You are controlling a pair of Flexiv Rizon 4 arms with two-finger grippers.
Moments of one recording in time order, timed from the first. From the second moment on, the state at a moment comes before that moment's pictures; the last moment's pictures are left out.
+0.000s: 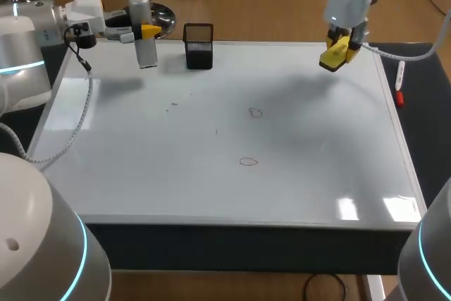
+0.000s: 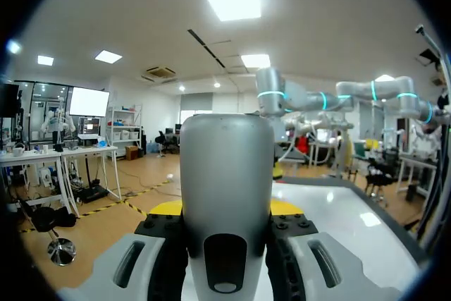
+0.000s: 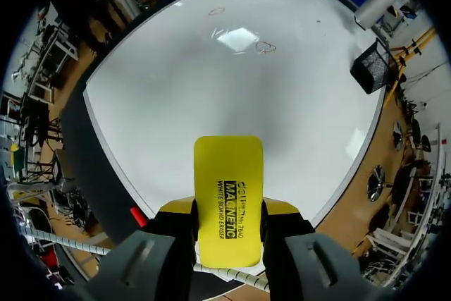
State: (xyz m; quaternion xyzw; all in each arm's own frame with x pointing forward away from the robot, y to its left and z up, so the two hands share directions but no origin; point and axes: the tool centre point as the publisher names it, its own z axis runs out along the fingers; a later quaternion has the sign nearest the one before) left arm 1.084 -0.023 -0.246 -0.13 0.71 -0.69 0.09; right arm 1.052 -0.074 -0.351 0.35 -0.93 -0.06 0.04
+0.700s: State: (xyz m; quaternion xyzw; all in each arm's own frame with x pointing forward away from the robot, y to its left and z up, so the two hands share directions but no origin) left arm 1.084 -0.023 -0.246 -0.13 0.71 -0.69 0.09; right arm 1.054 -0.089 -0.360 0.33 -0.94 -0.06 0.04
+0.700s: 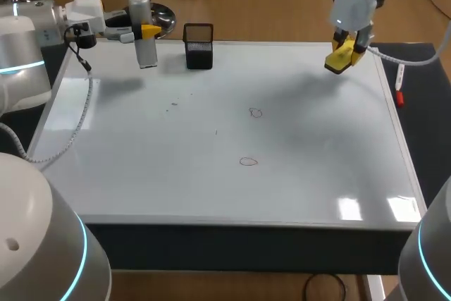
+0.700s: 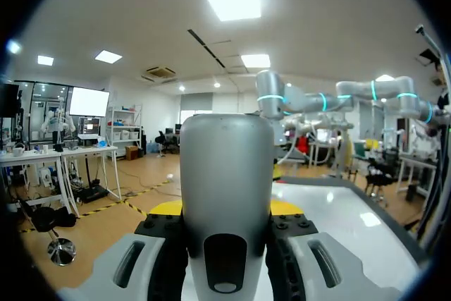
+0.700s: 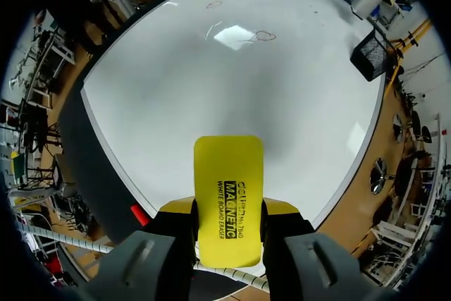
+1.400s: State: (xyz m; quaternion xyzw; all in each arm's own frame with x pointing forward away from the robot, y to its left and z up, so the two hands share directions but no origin) left arm 1.047 -0.064 -0.227 -0.07 0.70 -0.71 0.06; right arm 1.053 -0.089 -0.360 0.33 -0.94 -0.06 0.04
